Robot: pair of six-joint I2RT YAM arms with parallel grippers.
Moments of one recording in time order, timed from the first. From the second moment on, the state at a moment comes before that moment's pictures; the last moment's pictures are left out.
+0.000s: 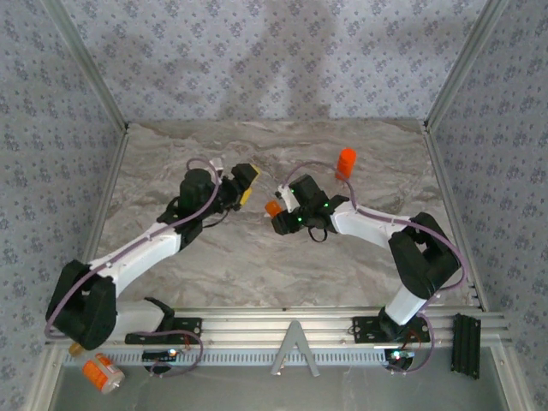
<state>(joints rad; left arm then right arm) -0.52 1.25 0.75 0.23 0.27 -1.30 0.69 1.65 1.00 -0.29 -0.23 0.14</state>
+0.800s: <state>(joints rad) -0.42 1.24 0.71 0.01 0.21 -1.10 0.78 1.77 1.02 -0.43 -0.11 -0.15</state>
